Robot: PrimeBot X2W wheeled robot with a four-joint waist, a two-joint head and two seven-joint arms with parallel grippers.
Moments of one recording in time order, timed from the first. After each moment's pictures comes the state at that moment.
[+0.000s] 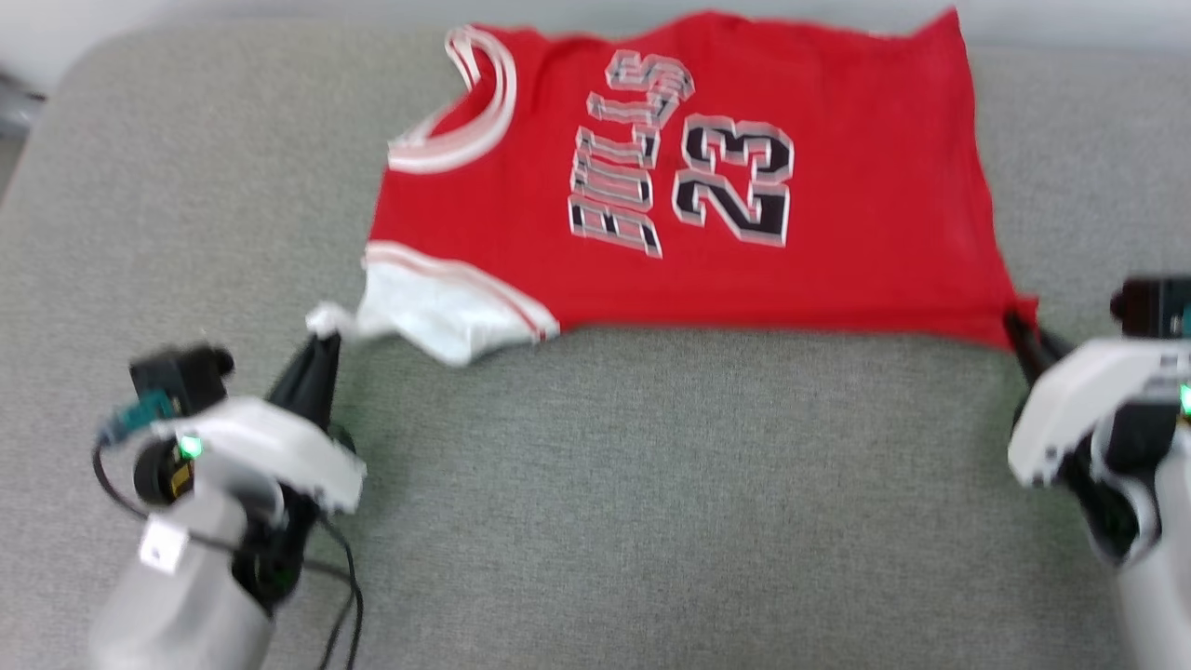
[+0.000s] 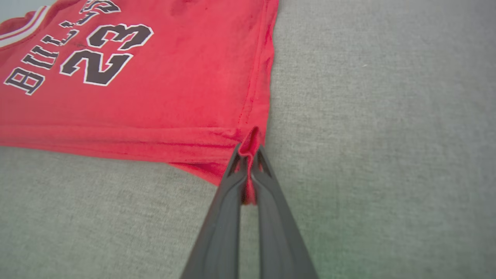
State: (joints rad) left arm -0.53 0.40 -0.43 0.62 -0.87 -0.09 -0.26; right arm -0.47 -0.24 -0.03 0.44 0.32 0.13 0.27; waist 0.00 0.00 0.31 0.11
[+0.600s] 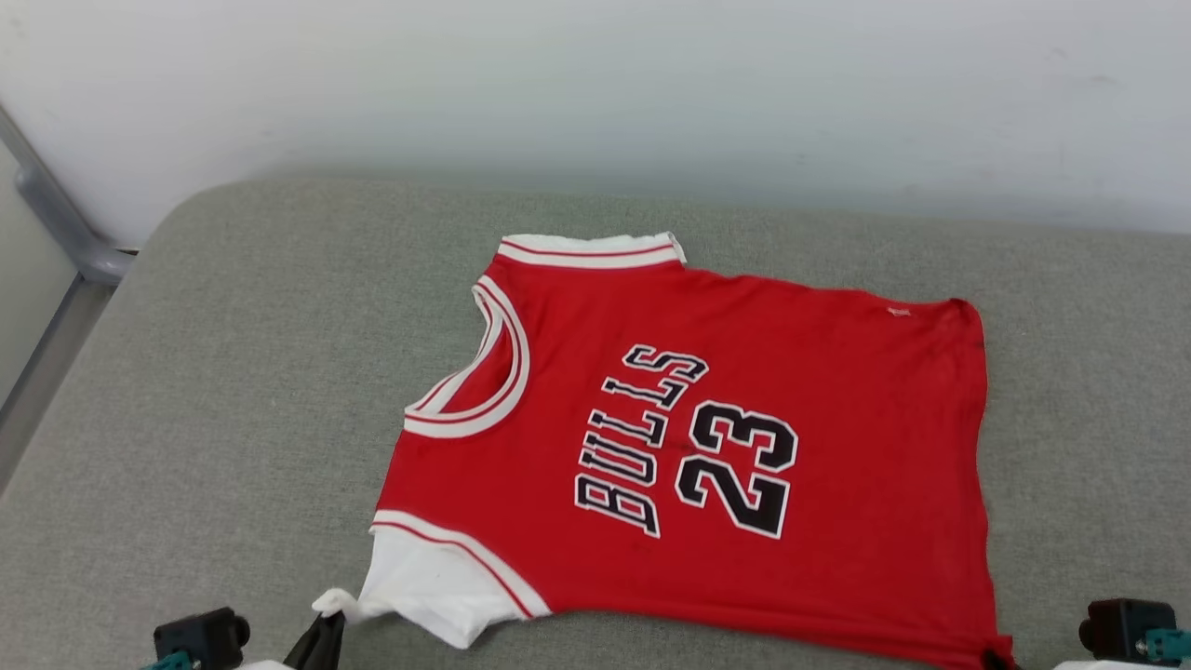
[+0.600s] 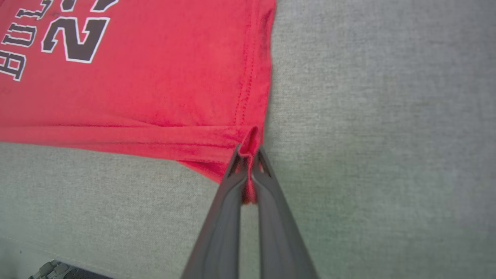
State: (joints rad) left arm 0.03 0.47 -0.42 0.23 -0.93 0.14 -0.16; right arm 0.17 -0.09 -0.18 0.07 0.29 0.13 0.46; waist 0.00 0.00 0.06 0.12
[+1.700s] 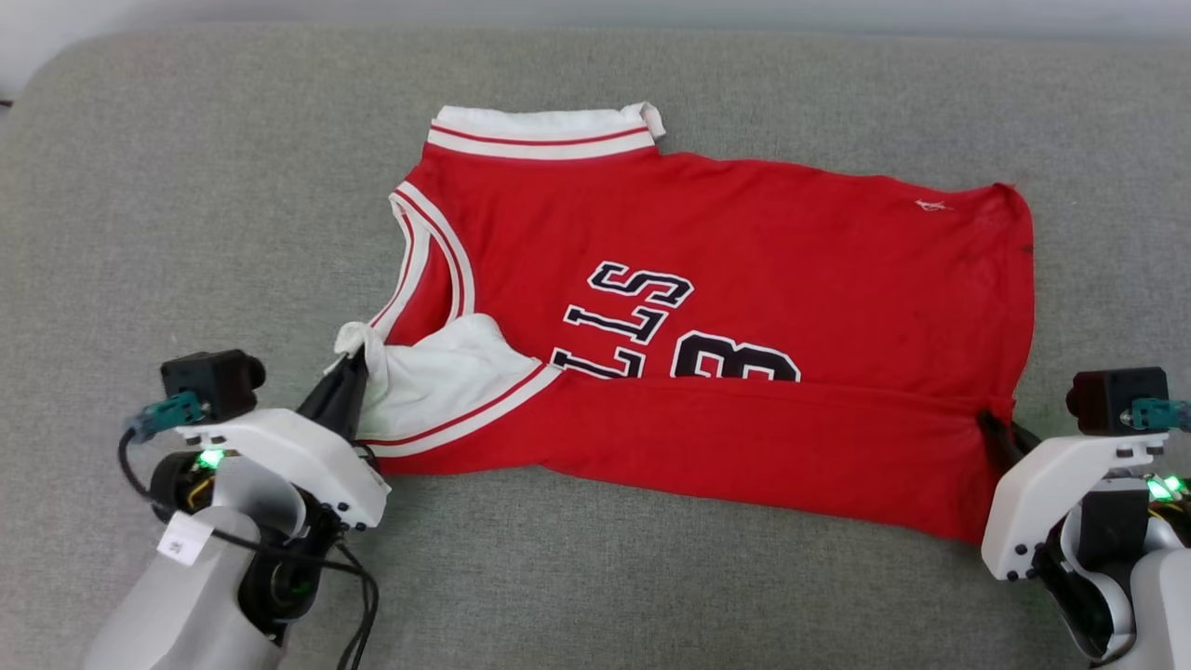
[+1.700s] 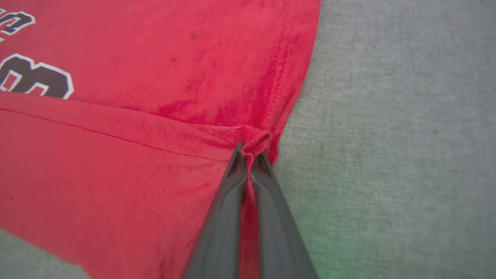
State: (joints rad) left arm -0.39 0.45 -0.45 0.31 -0.89 0.05 -0.09; right arm -0.19 -0.15 -0.09 0.12 0.18 0.13 0.46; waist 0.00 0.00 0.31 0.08
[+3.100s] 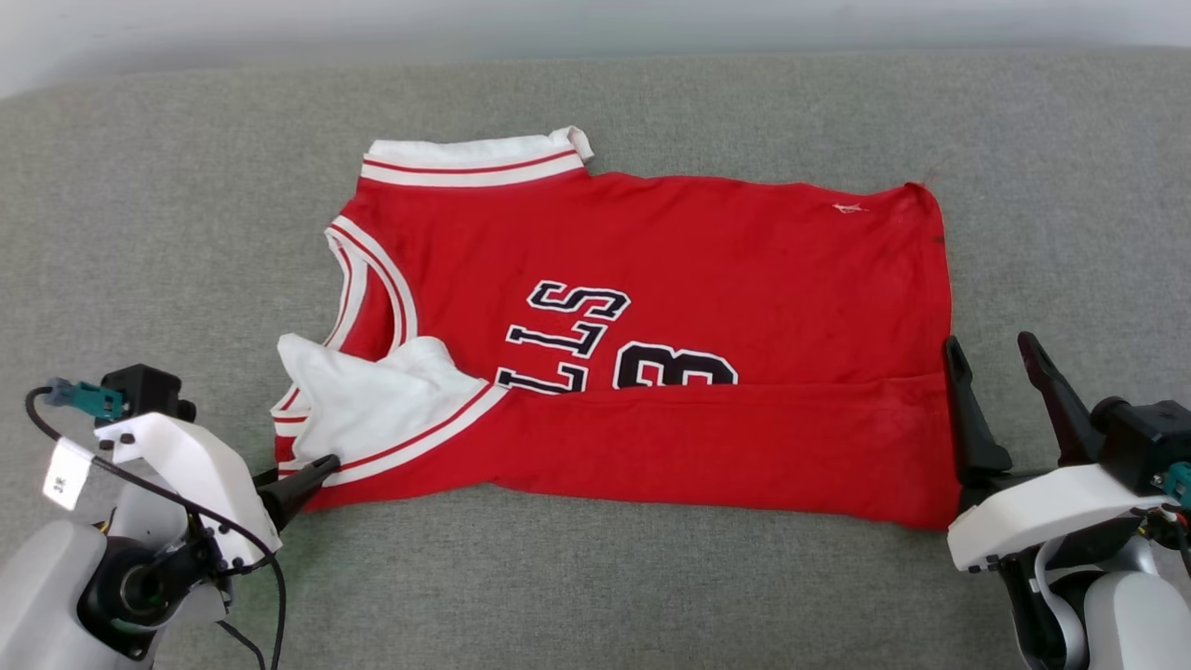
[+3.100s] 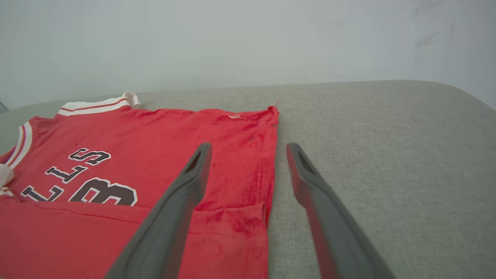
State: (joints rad) left arm -0.34 0.68 -0.44 0.24 -1.20 0.10 0.55; right arm -0.15 -0.05 -0.07 0.04 0.15 0.13 -0.02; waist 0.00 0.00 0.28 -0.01
